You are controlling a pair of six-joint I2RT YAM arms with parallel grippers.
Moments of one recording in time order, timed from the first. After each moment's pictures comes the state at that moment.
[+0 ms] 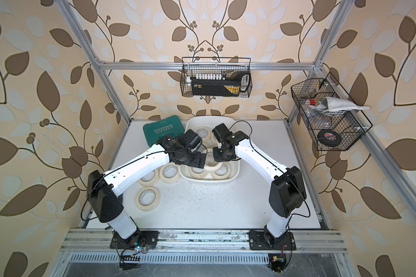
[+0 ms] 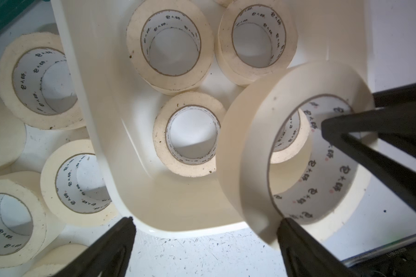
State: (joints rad) left arm -0.80 1.68 1.59 -1.04 -0.09 -0.53; right arm 0.57 1.73 1.56 -0.99 0.03 0.42
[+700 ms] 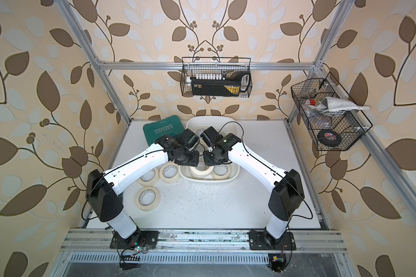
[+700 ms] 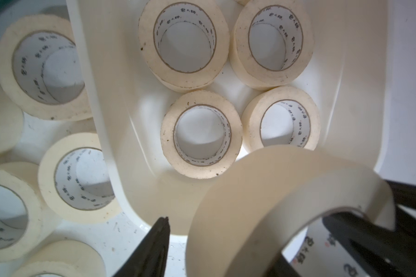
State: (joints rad) left arm -0.75 1.68 1.55 -1.03 -0.07 -0.56; right arm 0.70 1.73 1.62 -1.03 0.05 0.49
